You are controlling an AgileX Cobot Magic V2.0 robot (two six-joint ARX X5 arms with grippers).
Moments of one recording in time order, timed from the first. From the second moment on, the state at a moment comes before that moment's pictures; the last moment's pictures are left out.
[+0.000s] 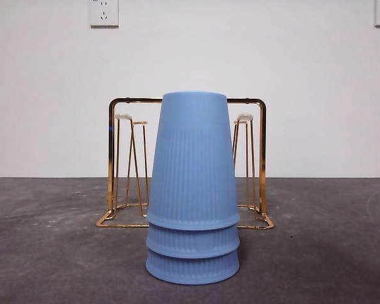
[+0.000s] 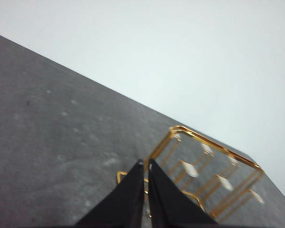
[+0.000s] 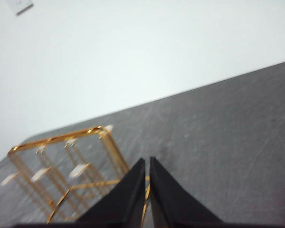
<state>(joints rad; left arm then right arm) -0.02 0.07 0.34 -0.28 0.26 -0.55 0.10 0.08 0.30 -0.23 -0.21 0.43</state>
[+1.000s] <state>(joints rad) -0.04 0.51 0.80 -0.86 0.62 -0.06 0.16 0.62 0.86 -0.80 -0.56 0.07</state>
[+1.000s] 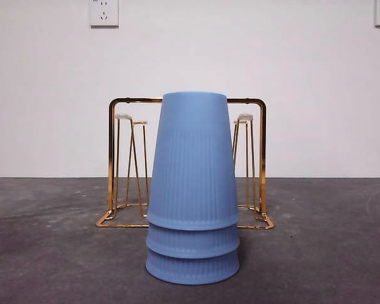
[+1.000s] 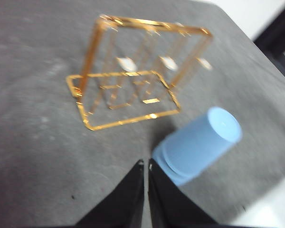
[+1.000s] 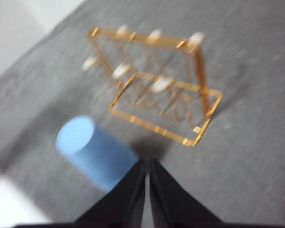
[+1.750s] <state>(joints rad) -0.11 0.52 0.82 -0.91 0.63 0.01 0.33 0.65 0.87 -0.92 -0.57 -0.03</state>
